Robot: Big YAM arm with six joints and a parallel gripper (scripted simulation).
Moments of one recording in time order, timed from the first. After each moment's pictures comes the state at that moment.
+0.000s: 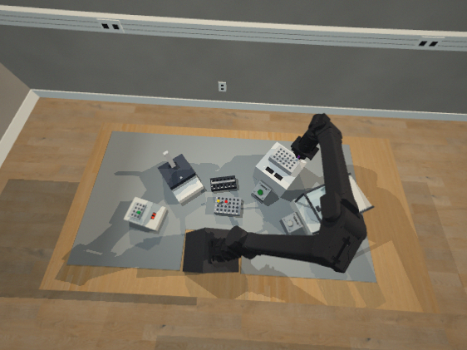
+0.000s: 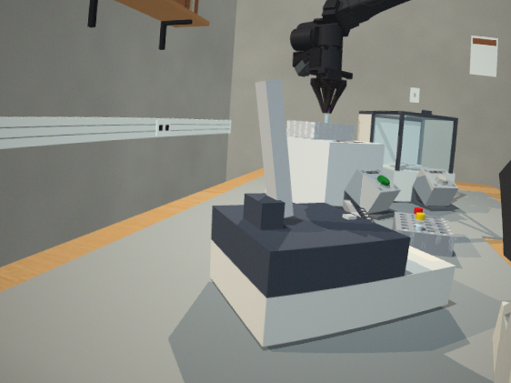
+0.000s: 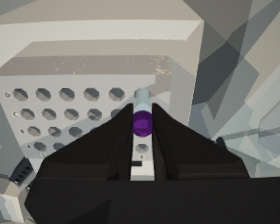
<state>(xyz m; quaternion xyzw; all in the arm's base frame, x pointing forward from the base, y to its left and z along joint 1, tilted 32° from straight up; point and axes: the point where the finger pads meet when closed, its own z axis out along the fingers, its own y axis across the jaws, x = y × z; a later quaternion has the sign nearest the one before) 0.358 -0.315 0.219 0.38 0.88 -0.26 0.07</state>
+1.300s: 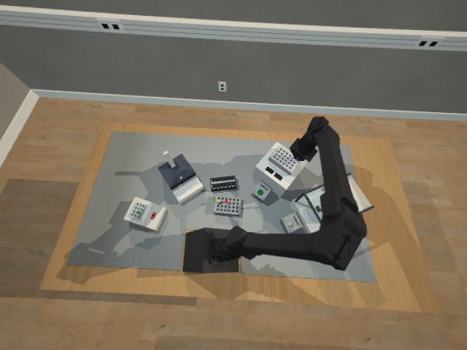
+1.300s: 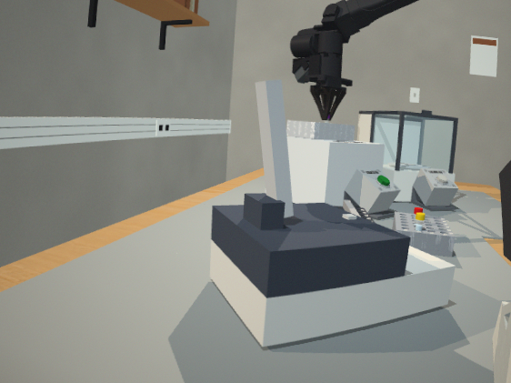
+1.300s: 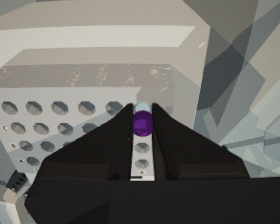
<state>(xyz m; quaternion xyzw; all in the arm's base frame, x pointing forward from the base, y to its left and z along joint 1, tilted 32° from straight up) 0.357 -0.324 0.204 0.38 0.88 -0.26 0.08</state>
